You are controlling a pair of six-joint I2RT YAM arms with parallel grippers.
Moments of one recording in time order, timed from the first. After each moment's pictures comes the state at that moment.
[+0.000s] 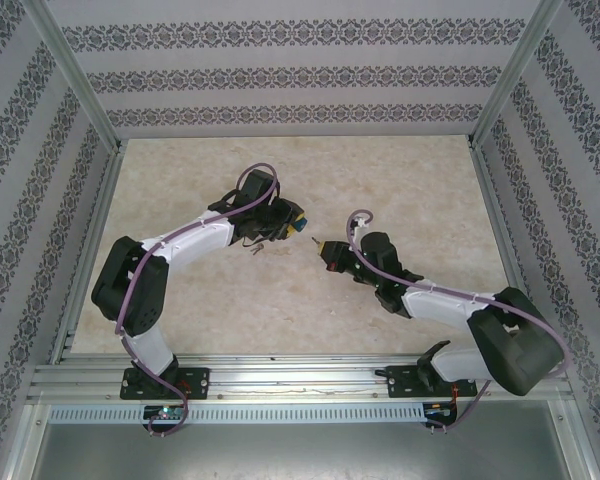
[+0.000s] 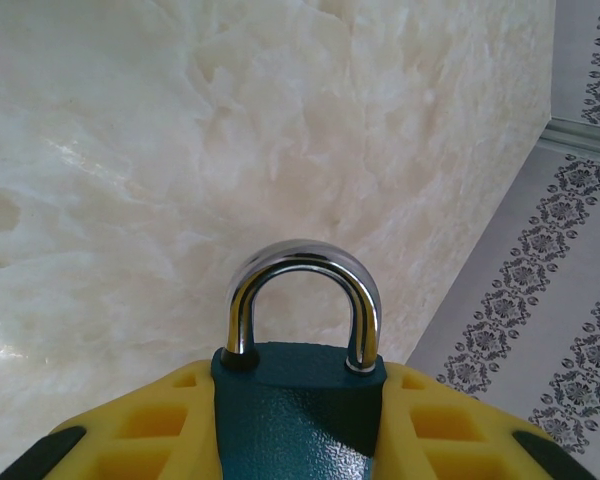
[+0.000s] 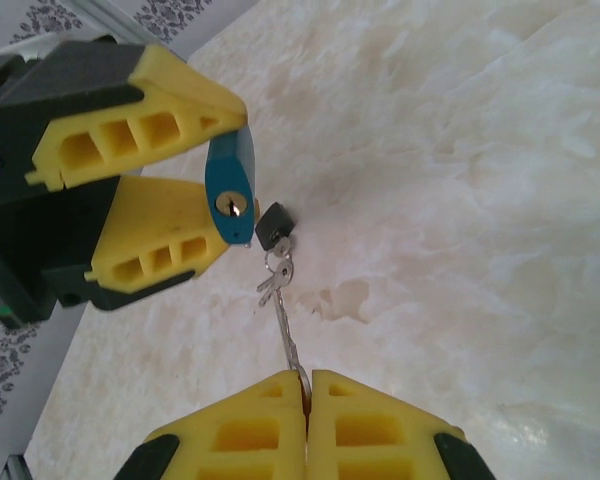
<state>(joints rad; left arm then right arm) -0.53 1.74 1.22 -0.25 0.30 -1.45 0.59 1.33 0.44 0.50 -0.18 0.79</state>
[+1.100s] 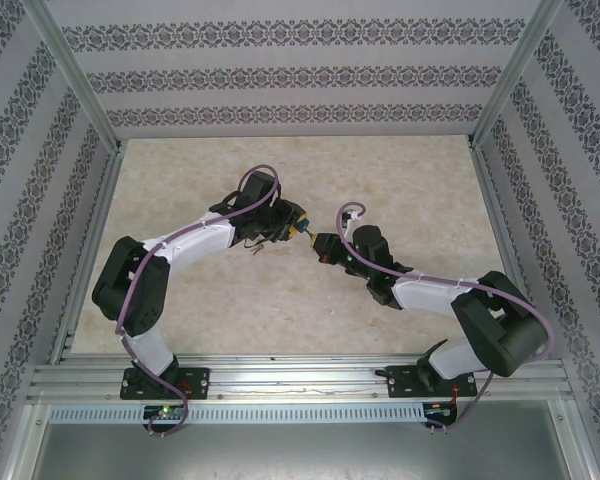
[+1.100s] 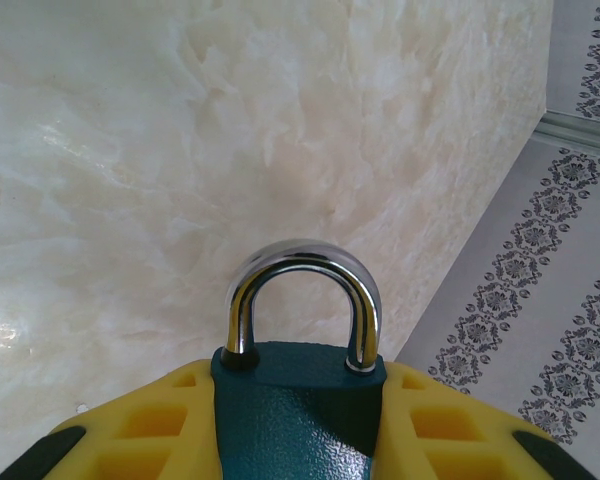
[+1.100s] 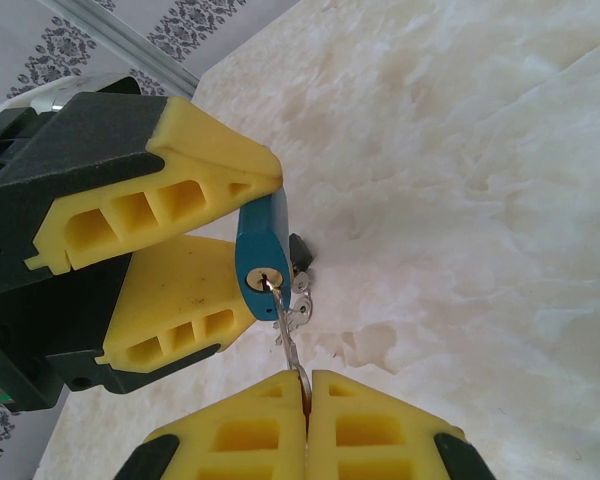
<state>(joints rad) -0.54 1.74 1.21 -0.23 0.31 -1.47 0.60 1.44 0.51 0.57 -0.18 0.81</state>
